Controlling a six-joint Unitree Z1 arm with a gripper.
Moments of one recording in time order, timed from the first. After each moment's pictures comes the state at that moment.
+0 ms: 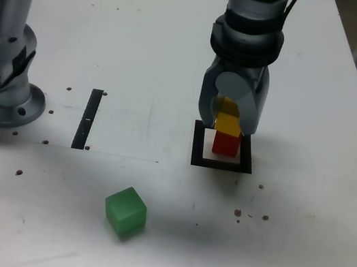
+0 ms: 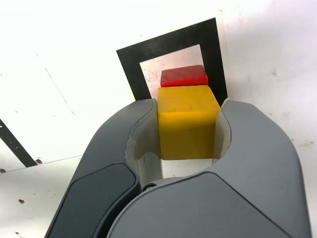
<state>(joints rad) -0.14 1.95 -1.53 1.17 0.10 0.09</state>
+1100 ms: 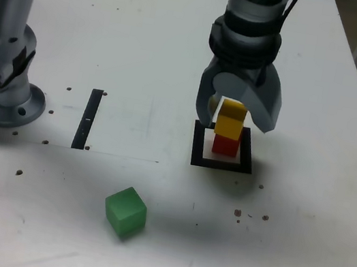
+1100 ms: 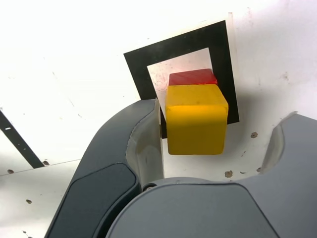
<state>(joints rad) -0.14 1.96 -1.53 1.18 0.10 0.11</state>
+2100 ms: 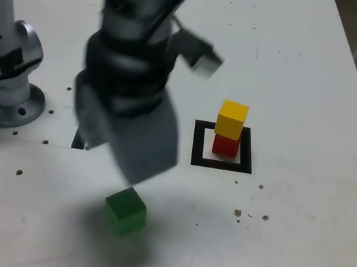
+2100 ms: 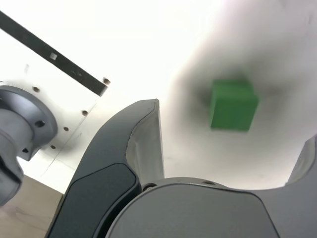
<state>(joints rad) -0.63 1.76 -1.31 1.25 0.00 0.23</state>
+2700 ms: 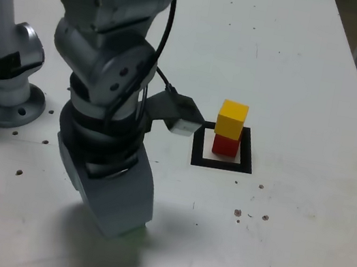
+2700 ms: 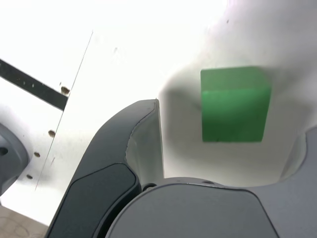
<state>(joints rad) -0.77 1.85 -1.16 1.03 0.06 0.18</state>
